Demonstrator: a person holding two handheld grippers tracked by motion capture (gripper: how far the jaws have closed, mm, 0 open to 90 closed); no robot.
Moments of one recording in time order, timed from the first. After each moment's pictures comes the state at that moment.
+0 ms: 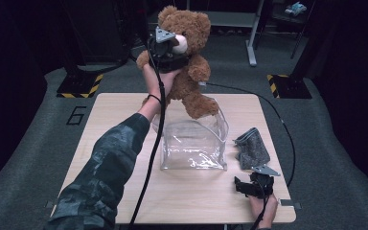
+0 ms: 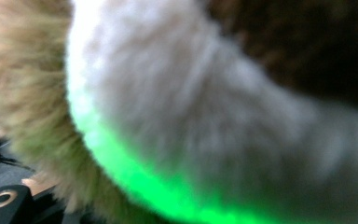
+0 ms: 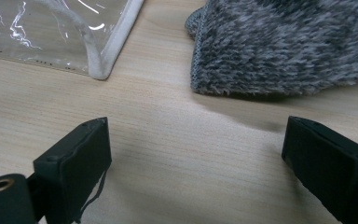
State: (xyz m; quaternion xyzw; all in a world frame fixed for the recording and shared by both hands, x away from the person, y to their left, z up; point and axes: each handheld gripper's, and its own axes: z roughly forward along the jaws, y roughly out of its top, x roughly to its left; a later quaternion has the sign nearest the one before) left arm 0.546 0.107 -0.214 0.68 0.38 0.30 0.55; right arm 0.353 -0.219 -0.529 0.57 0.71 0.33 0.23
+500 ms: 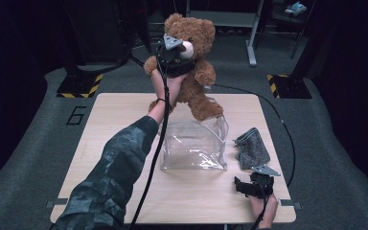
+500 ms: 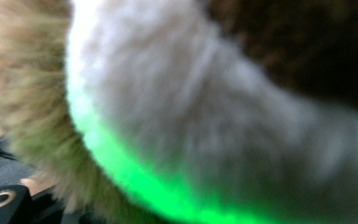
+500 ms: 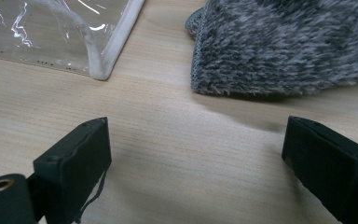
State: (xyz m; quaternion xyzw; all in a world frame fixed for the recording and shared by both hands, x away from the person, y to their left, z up) left arm 0.557 0.092 -0.237 0.68 0.39 0.30 0.54; right arm 0.353 -0.219 -0.529 0.58 0.71 0.34 0.23
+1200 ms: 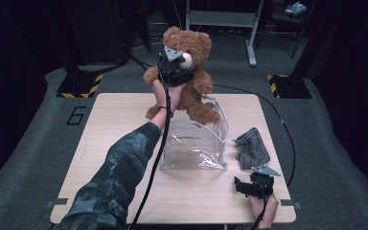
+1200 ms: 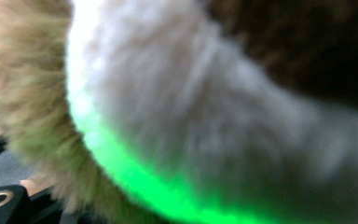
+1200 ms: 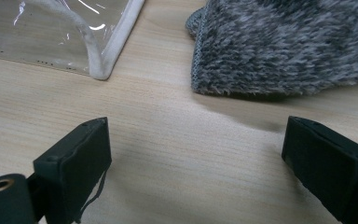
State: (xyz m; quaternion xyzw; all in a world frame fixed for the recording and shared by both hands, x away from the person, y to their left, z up) left arm 0.560 0.090 -0.273 0.68 0.42 0.31 0.52; right arm 0.353 -0.219 -0.529 0.57 0.71 0.33 0.23
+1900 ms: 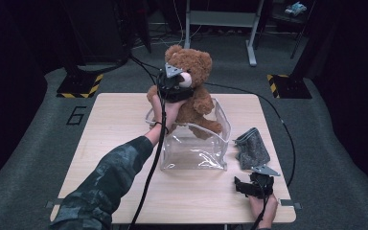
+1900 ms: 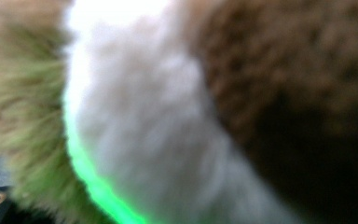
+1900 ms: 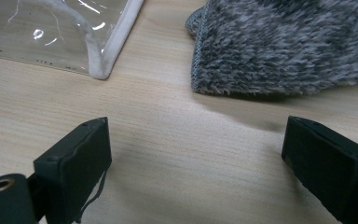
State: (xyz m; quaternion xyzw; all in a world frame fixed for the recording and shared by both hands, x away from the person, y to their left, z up) left arm 0.530 0.095 -0.303 0.71 0.40 0.27 0.51; right arm 0.353 -0.218 -0.529 0.57 0.71 0.34 0.23
